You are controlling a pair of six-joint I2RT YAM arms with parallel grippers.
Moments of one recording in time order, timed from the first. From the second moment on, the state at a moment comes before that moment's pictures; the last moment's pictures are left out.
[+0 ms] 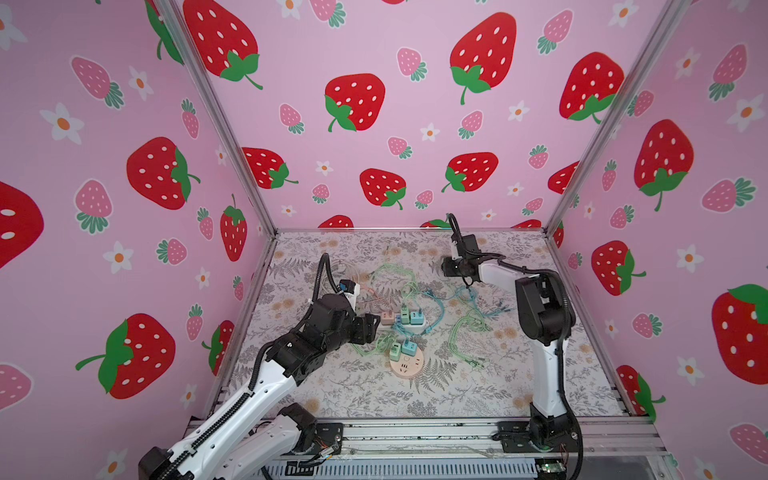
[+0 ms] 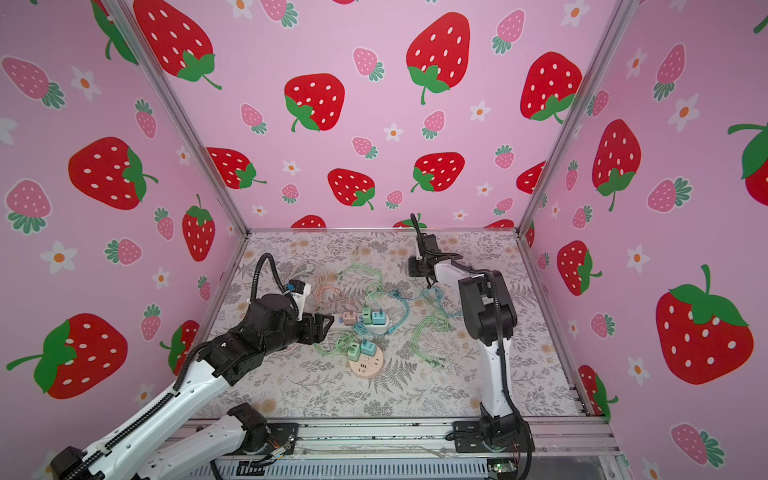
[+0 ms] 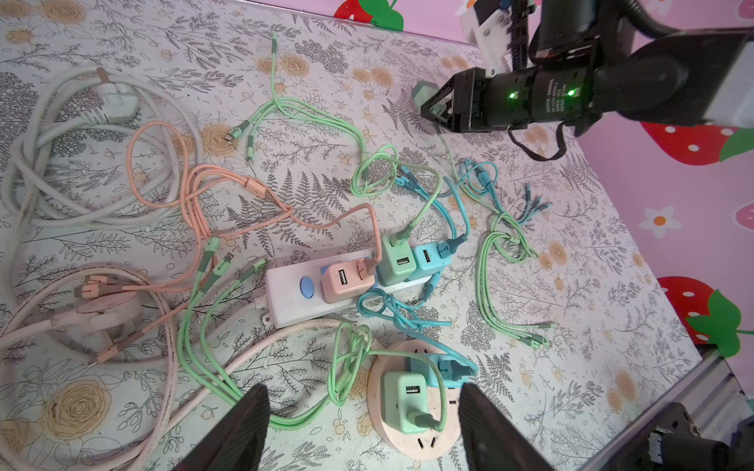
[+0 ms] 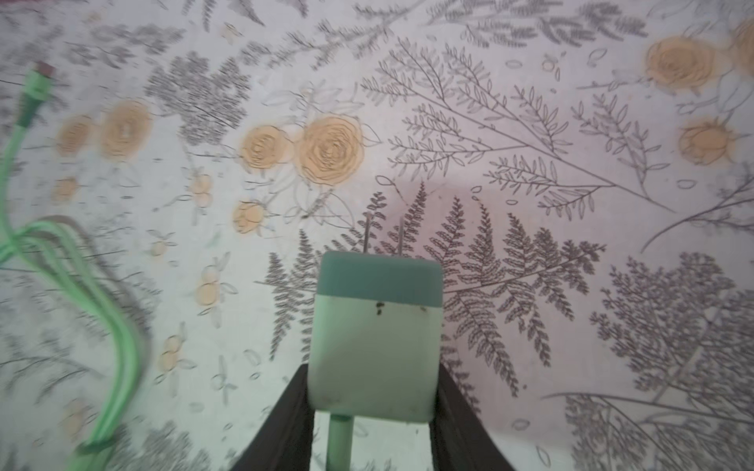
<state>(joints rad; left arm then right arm) -0.56 0.88 0.77 -0.55 0.02 -0.40 0.43 2.16 1.53 -0.19 -0.04 0.21</state>
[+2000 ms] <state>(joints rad) -0.56 1.25 1.01 -0.38 0.30 -0.17 0.45 1.18 1.34 0.21 -0.03 -0.23</state>
